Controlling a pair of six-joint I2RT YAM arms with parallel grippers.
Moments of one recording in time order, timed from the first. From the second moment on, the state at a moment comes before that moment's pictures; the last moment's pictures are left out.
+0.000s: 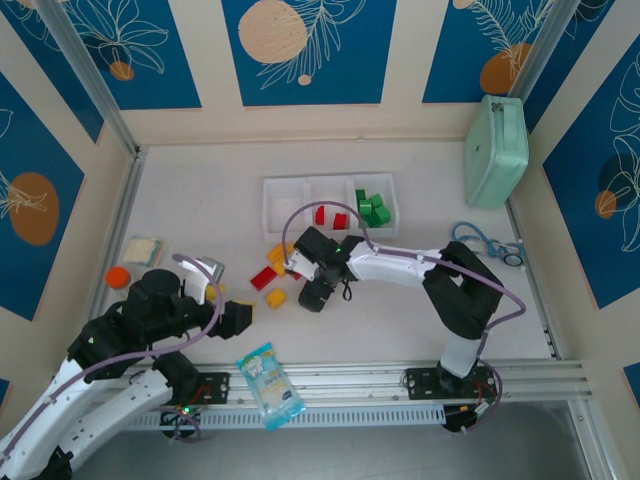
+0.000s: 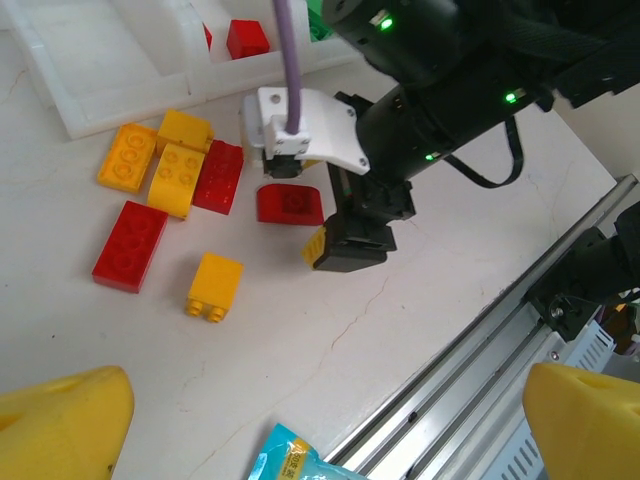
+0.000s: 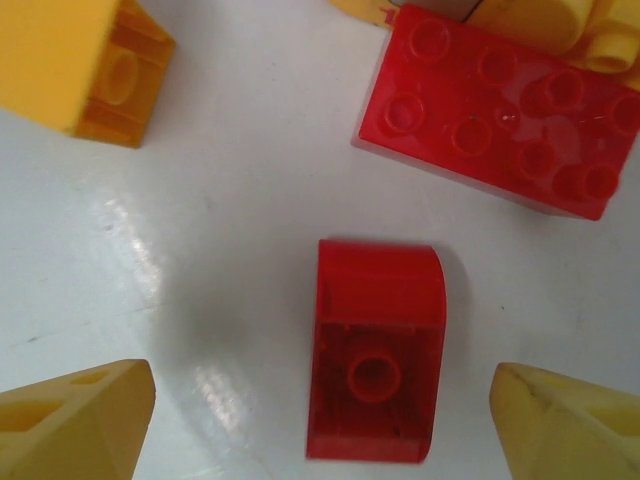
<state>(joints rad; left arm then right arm) -0.72 0.46 0.80 -0.93 0.16 -0.36 0.91 1.79 1.15 -0.60 -0.02 -0.23</state>
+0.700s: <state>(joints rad) -0.72 0.49 0.79 -0.93 0.15 -0.36 0.89 1.96 1.31 -0.70 0.01 -0.23</state>
